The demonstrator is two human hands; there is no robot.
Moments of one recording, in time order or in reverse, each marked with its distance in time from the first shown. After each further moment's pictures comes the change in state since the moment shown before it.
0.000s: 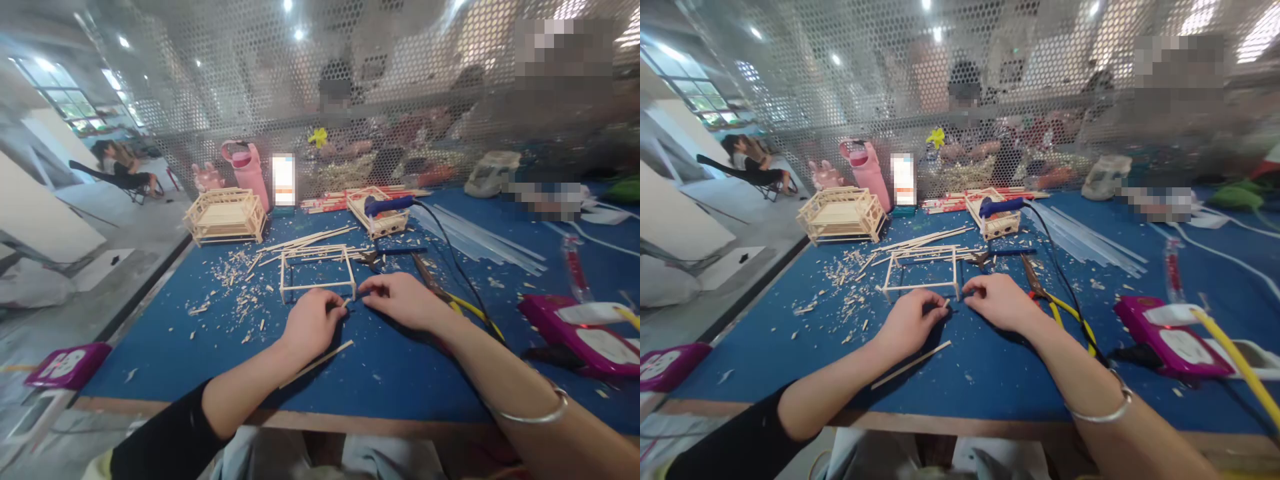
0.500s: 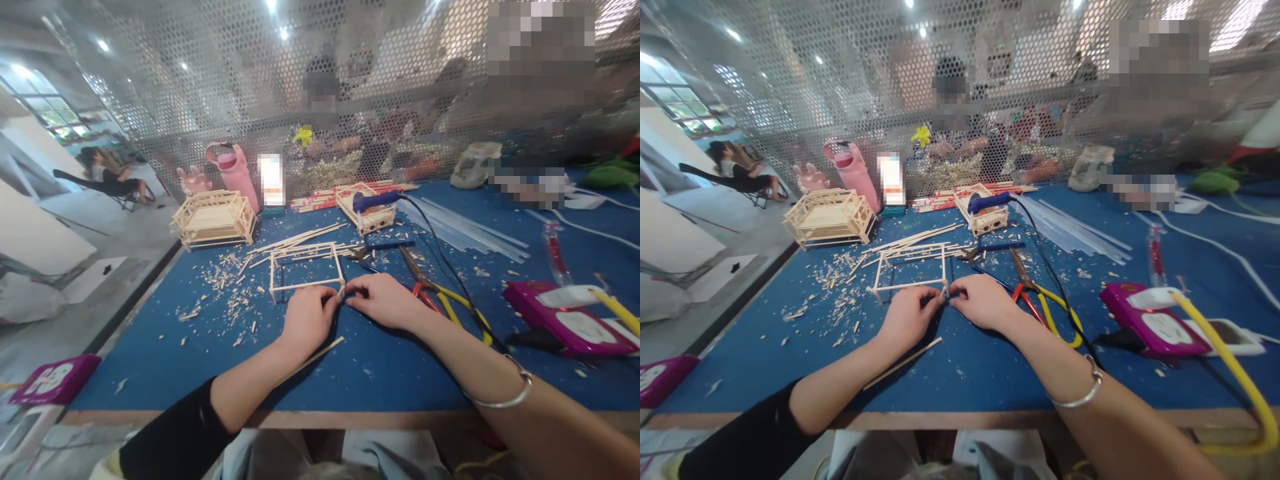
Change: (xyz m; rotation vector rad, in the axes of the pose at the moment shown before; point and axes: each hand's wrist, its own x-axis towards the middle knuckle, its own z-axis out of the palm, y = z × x) left_hand 0.012 0.004 0.011 0.080 0.060 0.039; right_hand 0.003 -0.005 0.011 -0.050 -0.002 -0.041
